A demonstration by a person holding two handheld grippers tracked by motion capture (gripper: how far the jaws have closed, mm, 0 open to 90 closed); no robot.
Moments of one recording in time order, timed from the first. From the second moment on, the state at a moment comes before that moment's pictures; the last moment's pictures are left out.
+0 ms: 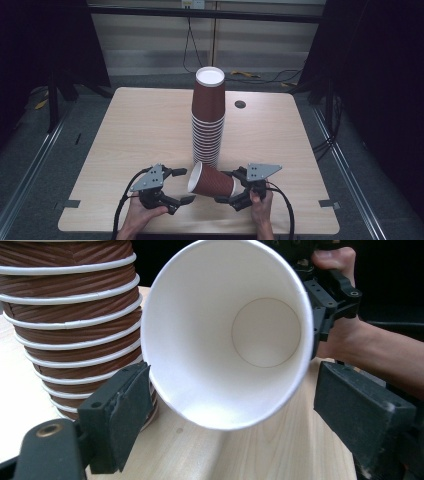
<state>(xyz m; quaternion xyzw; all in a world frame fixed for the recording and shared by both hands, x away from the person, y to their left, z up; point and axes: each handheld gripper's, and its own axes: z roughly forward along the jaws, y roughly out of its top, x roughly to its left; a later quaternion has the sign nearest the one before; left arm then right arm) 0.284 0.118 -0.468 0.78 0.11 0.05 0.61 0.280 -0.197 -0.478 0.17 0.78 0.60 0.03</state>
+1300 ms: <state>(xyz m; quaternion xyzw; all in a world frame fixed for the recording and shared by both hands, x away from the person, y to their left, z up) 0.298 0.095 -0.465 0.79 0.09 0.03 0.61 0.282 -0.185 -0.475 0.14 0.80 0.59 0.02</state>
